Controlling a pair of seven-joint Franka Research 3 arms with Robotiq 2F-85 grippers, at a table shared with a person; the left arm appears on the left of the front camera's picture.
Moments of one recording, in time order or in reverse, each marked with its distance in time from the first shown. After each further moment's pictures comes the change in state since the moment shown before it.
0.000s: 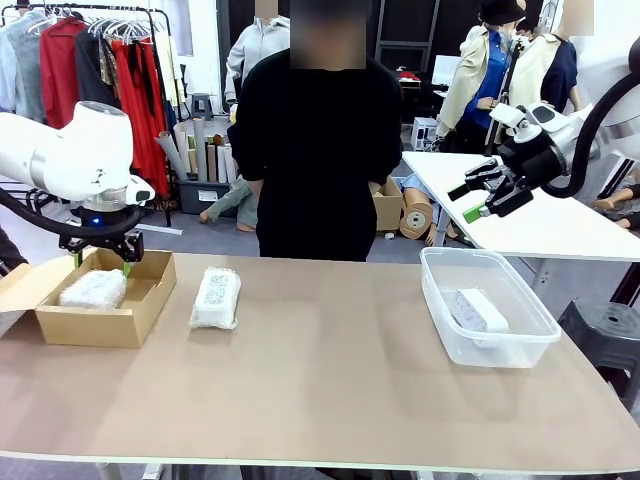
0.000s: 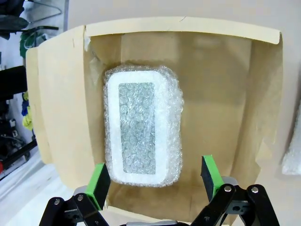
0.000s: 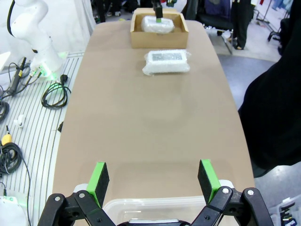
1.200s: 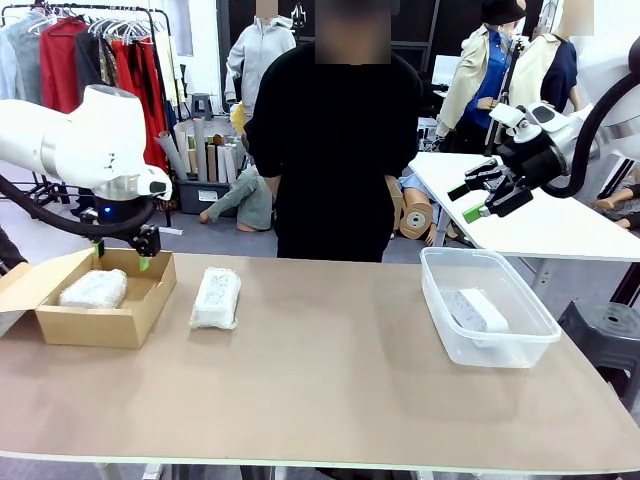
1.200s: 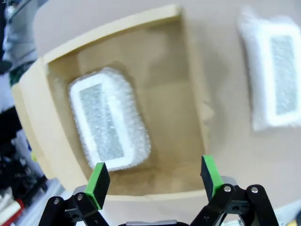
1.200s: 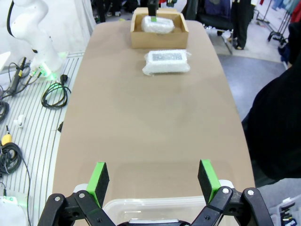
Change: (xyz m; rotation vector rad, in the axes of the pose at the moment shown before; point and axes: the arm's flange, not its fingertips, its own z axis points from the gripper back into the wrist) left arm -0.016 -0.034 0.047 -0.091 -0.023 -0.282; right arm 0.000 0.000 0.000 0.000 0.000 0.000
